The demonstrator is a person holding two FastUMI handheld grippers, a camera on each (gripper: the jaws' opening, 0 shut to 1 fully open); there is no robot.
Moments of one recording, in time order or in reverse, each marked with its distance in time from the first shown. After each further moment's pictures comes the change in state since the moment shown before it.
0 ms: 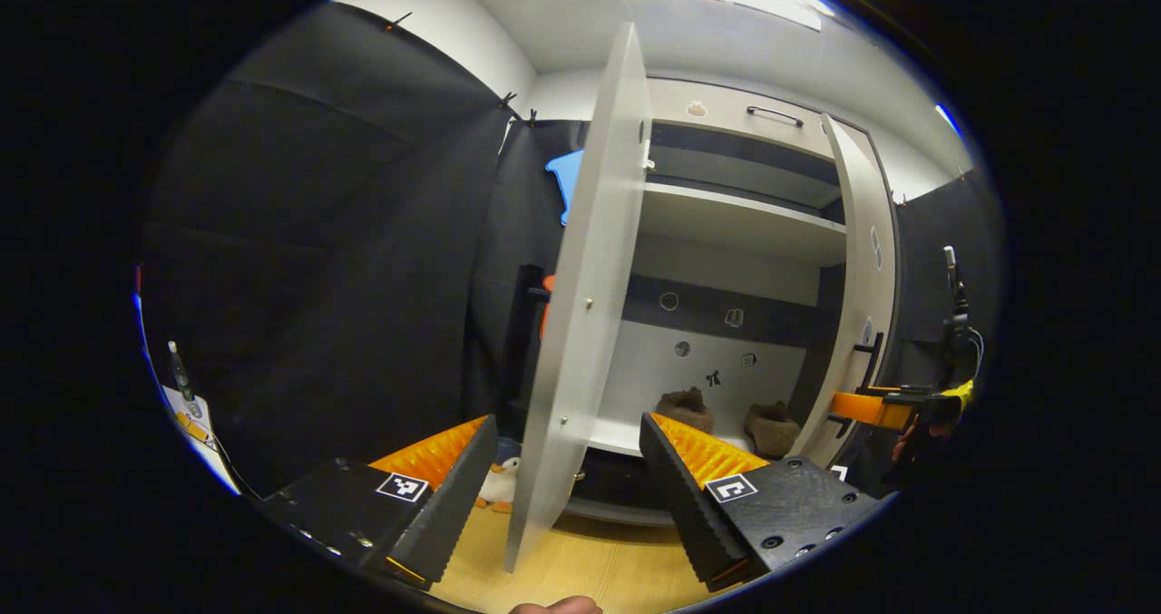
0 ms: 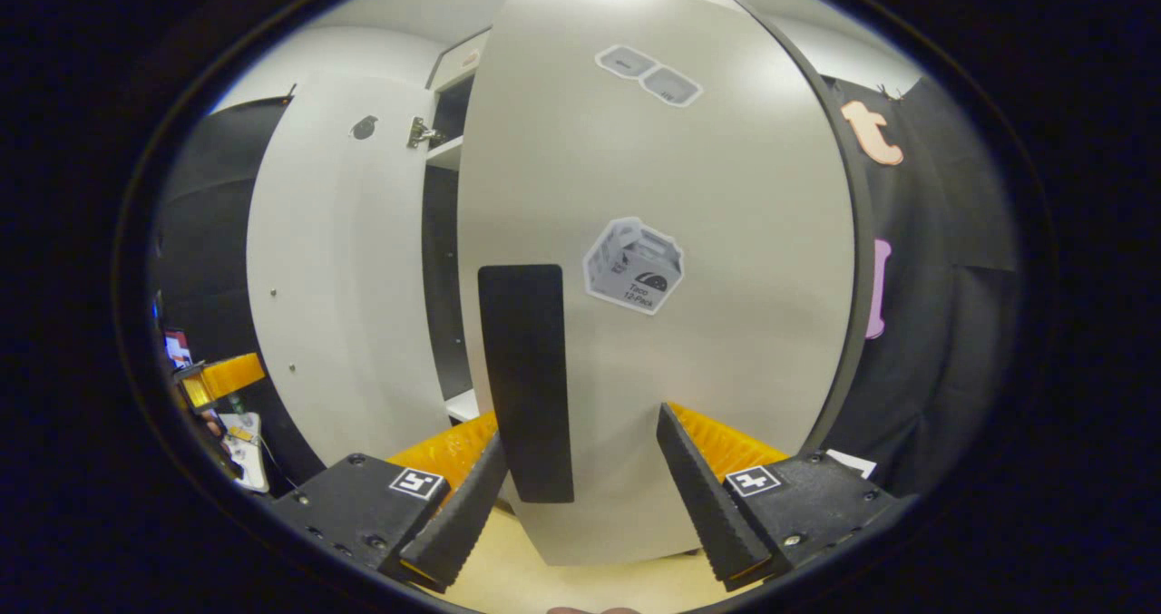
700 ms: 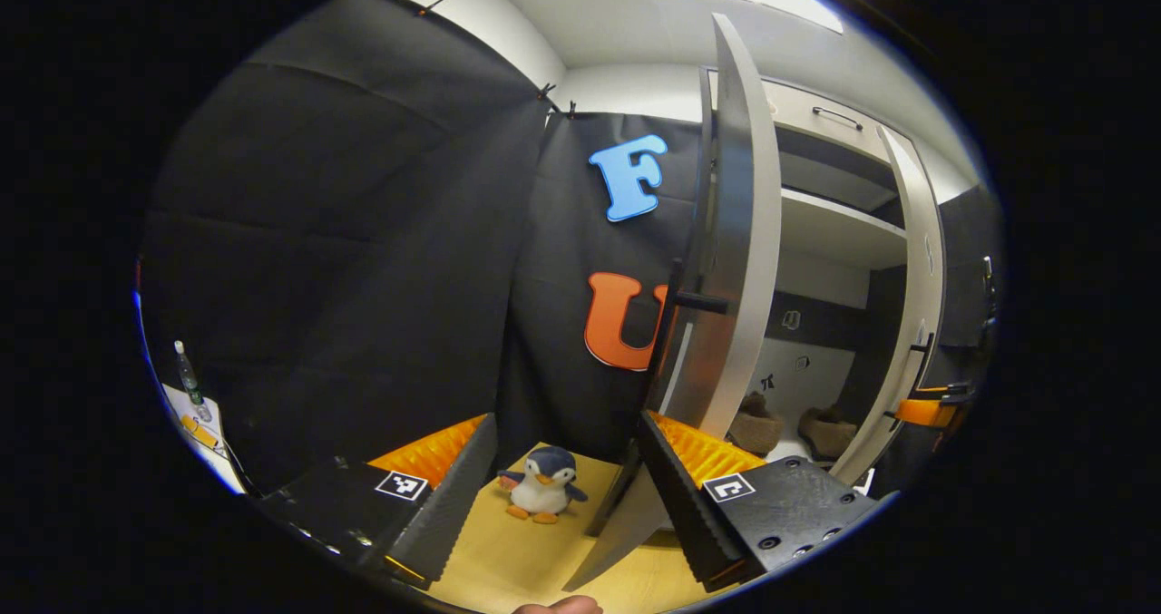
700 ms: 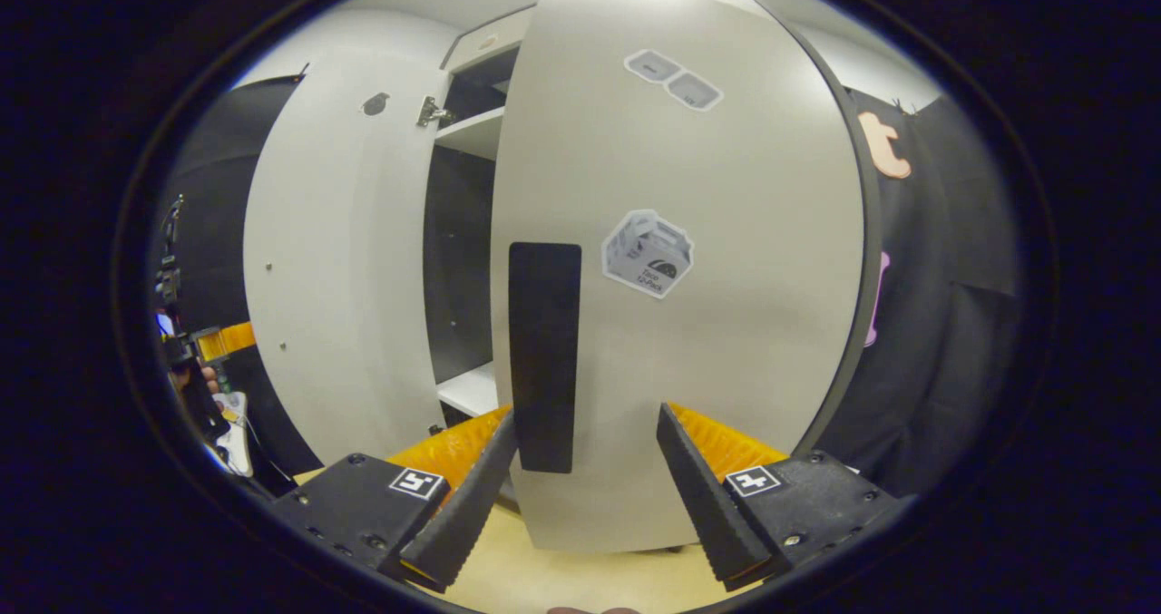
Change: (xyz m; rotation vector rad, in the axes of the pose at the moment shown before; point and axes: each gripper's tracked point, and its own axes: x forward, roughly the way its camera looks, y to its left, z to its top) left arm 0.033 0.075 0.010 0.034 -0.015 0.080; right arm -0.004 0.004 -0.007 -0.059 0.034 -0.028
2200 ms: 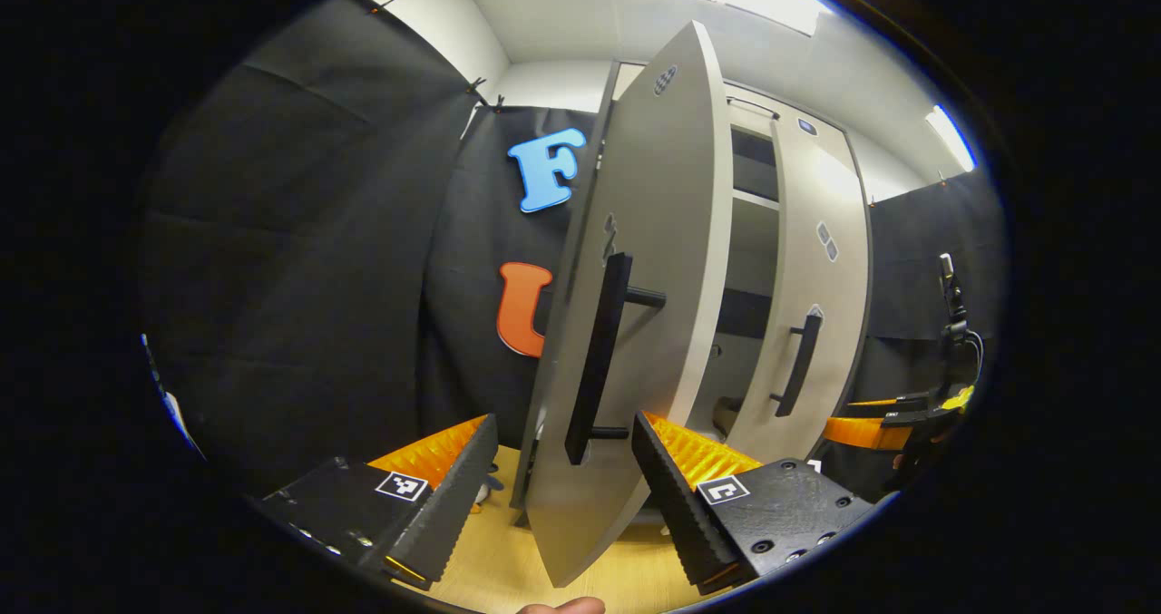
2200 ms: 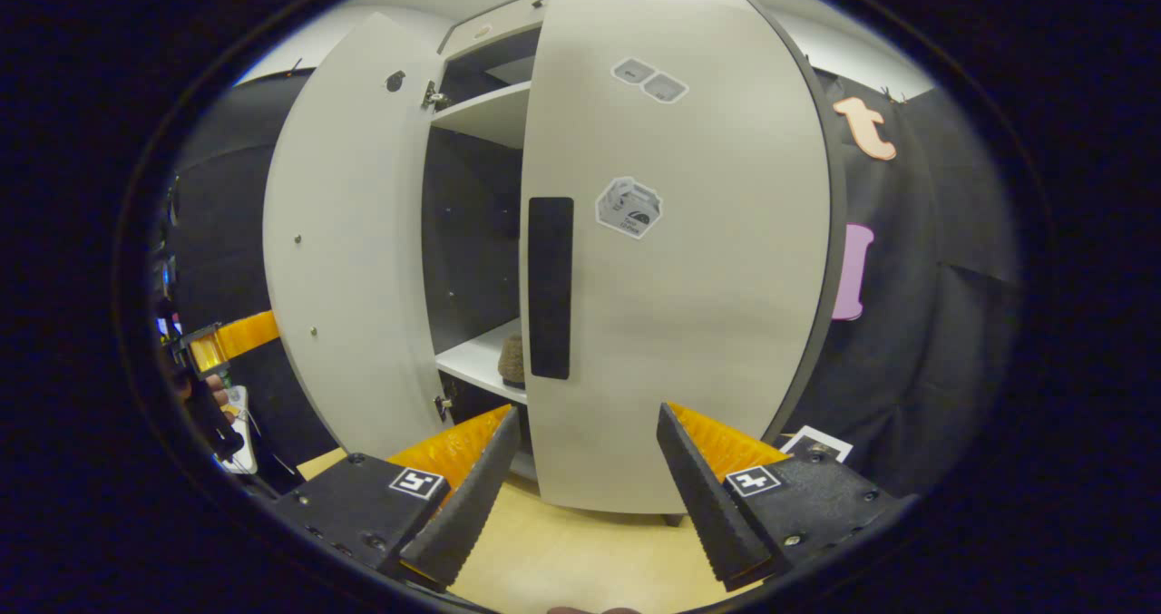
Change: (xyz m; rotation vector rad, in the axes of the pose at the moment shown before) left arm -0.007 -0.125 -0.018 -0.017 0.025 -0.277; right arm -0.035 -0.007 -0.033 0.017 0.071 -0.046
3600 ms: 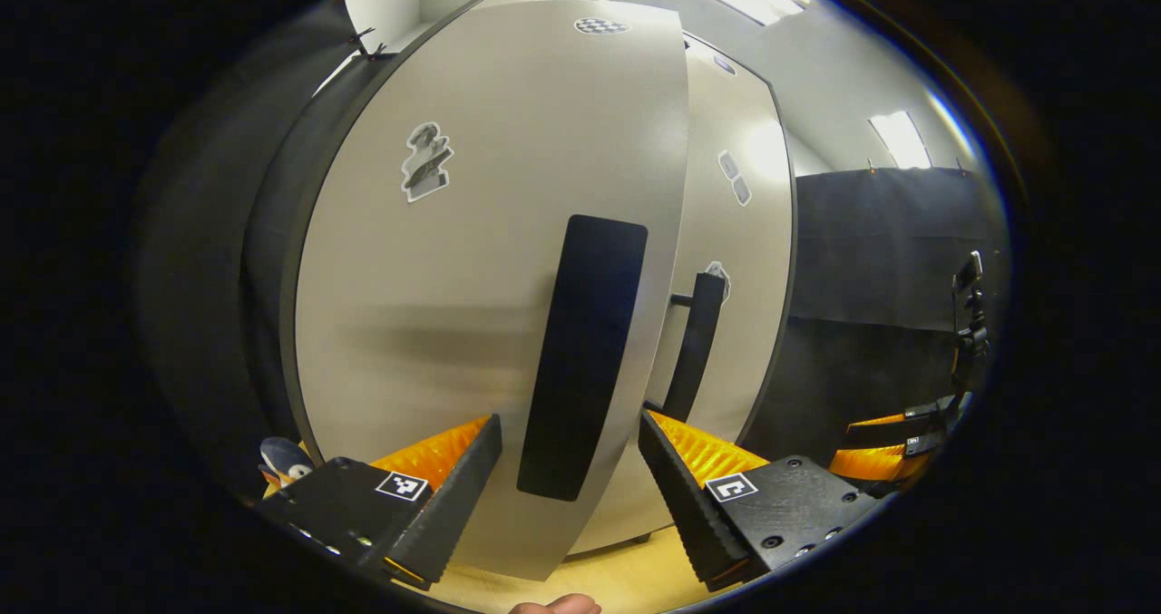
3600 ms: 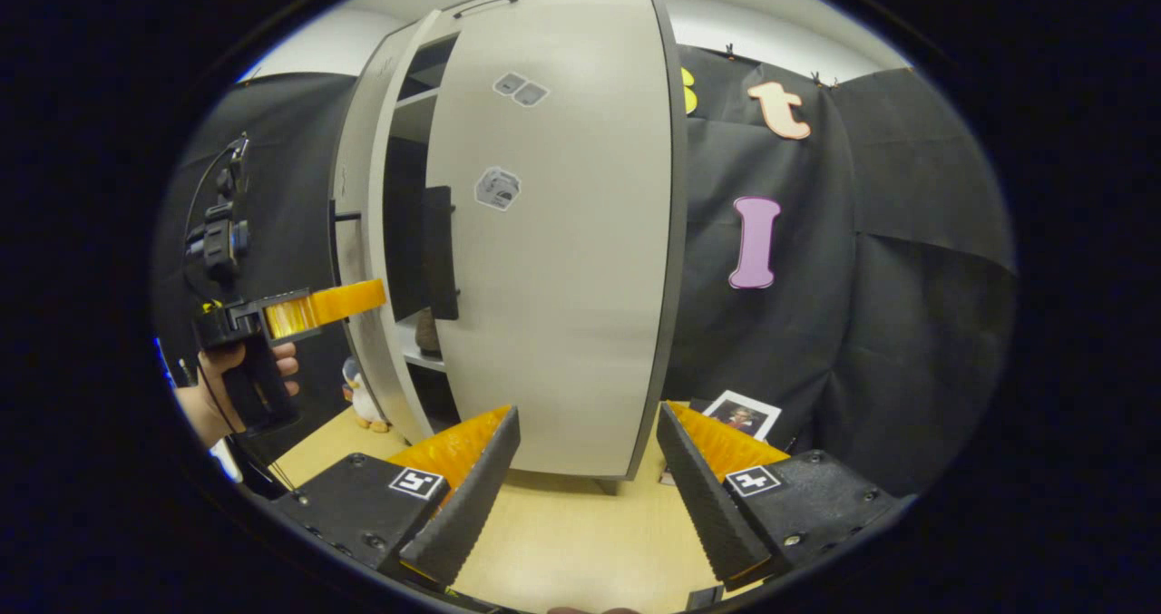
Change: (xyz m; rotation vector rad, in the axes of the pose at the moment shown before) left arm 0.122 -0.148 -0.031 -0.006 0.094 -0.389; right arm -0.065 -0.082 -0.039 0.075 0.034 -0.218
